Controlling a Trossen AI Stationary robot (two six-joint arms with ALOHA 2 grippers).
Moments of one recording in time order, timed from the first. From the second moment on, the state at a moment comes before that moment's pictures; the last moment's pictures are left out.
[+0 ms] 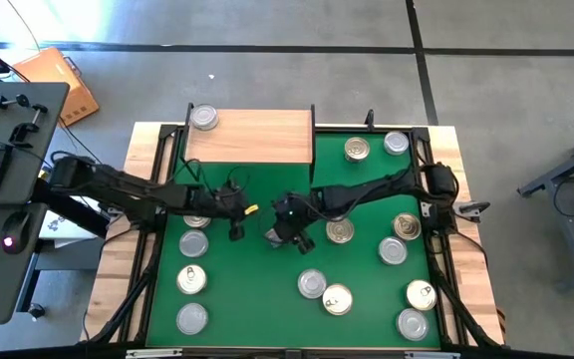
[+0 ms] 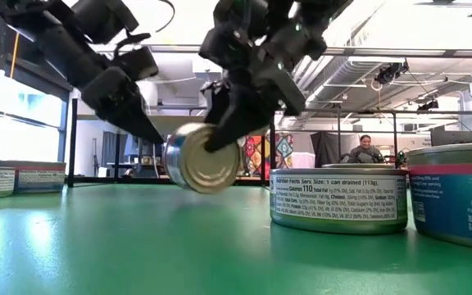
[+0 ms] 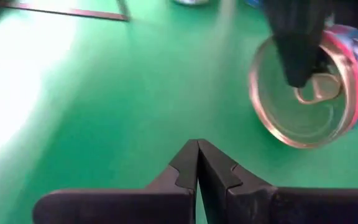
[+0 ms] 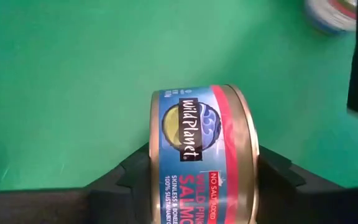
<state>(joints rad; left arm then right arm) -0.03 1.25 0.50 0.01 -0.24 -0.13 0.04 1.97 1.37 -0.28 -0.15 -0.51</state>
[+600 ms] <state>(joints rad) -0.26 1.13 0.50 -0.05 -0.52 -0.18 -0.17 1.92 1.67 -0.41 0.63 -0.62</state>
